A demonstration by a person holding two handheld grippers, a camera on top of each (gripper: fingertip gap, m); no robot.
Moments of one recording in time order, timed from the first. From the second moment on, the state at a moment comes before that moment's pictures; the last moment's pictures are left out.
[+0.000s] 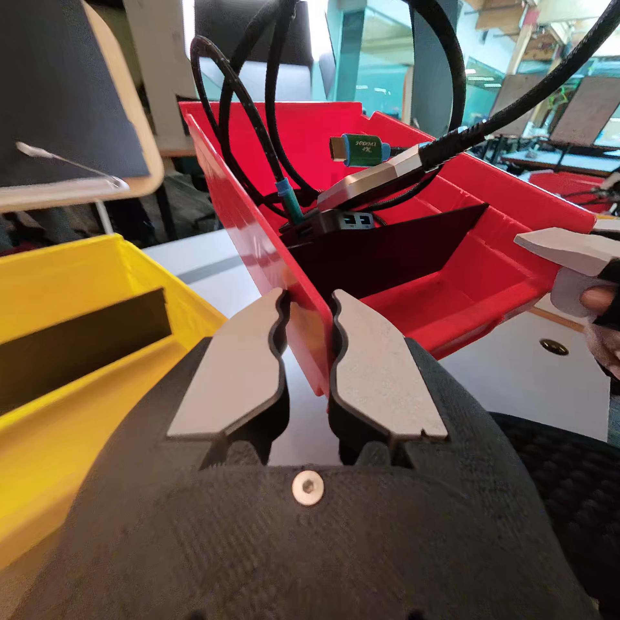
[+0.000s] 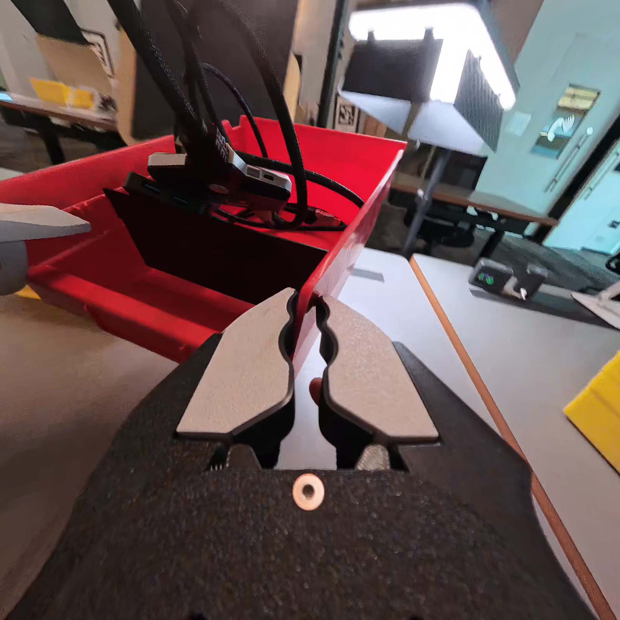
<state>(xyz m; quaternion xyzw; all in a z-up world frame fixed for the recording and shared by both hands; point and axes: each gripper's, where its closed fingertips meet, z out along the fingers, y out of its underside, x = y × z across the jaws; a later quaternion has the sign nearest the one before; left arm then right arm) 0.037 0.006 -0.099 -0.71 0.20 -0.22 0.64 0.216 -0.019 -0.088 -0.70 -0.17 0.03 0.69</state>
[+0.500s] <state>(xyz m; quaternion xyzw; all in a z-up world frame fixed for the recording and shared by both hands) -0.260 -0.092 -0.067 -0.71 -0.02 -0.04 0.71 -0.086 -0.036 -0.043 -0.60 -0.35 0.21 0.69</state>
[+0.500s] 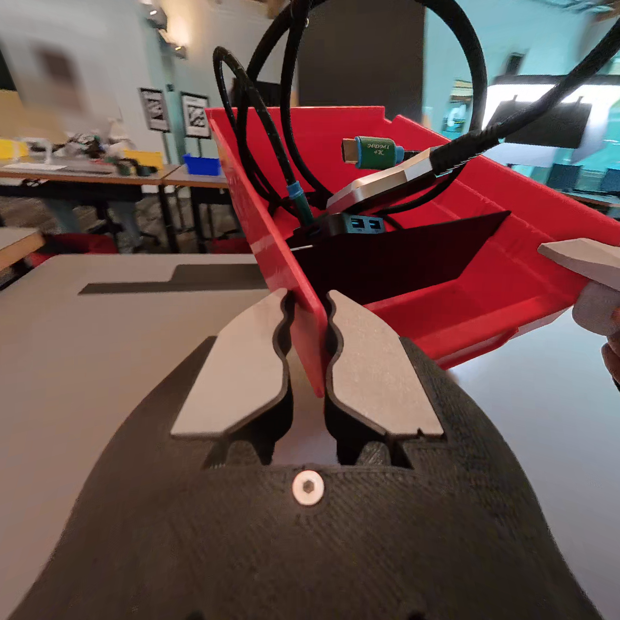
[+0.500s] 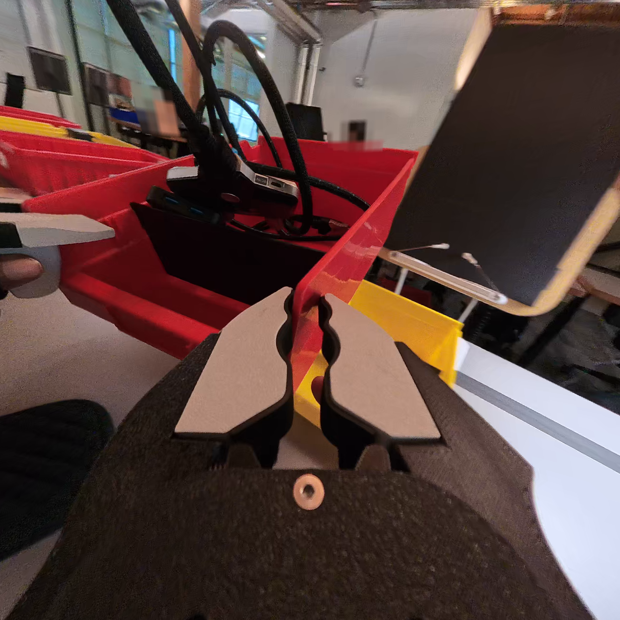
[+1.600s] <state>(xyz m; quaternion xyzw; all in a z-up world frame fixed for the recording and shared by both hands) -0.268 -0.076 -0.166 -0.84 0.24 0.01 0.49 -0.080 0.052 -0.137 -0.70 -0.54 0.24 0.40</state>
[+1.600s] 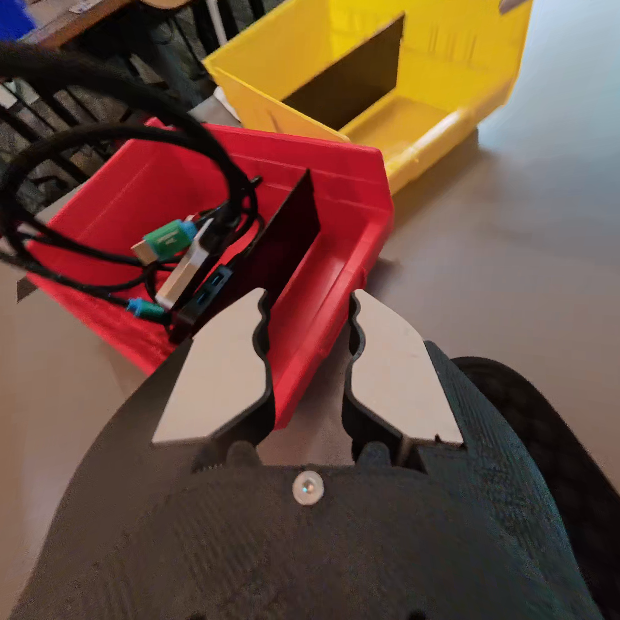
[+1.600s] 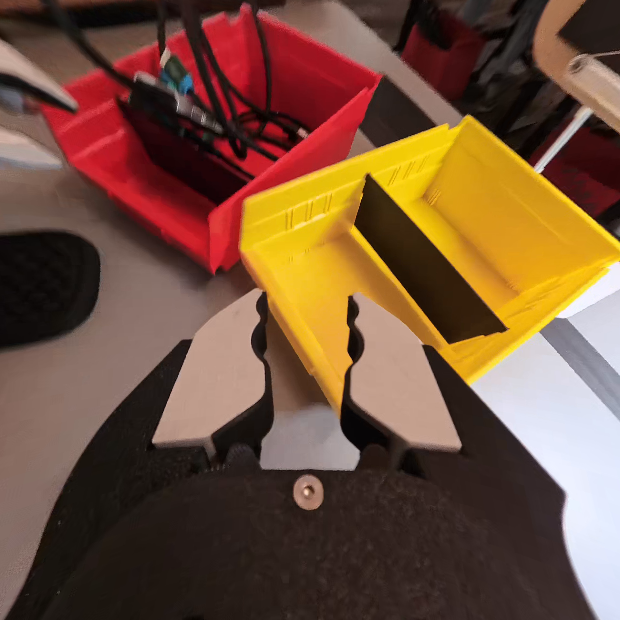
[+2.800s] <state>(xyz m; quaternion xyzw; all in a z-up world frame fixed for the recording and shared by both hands) -0.243 -0.032 -0.272 -0.88 0.39 0.04 0.27 0.039 0.063 -0.249 -0.68 -0.65 -0.07 0.33</state>
